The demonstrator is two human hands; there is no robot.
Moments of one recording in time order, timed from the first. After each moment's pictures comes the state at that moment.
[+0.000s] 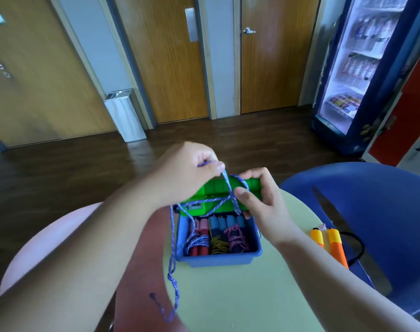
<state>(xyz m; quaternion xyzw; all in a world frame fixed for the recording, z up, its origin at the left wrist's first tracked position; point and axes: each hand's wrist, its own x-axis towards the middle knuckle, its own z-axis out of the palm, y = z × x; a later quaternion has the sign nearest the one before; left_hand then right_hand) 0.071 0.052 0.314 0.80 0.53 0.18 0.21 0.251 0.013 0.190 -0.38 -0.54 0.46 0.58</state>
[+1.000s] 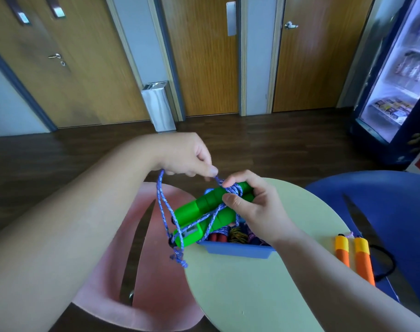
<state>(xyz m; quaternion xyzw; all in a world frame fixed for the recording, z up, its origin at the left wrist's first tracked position) 0.010 0.057 0.335 0.76 0.57 -0.02 0.31 0.207 0.000 0.197 -0.28 -0.61 0.52 0.53</state>
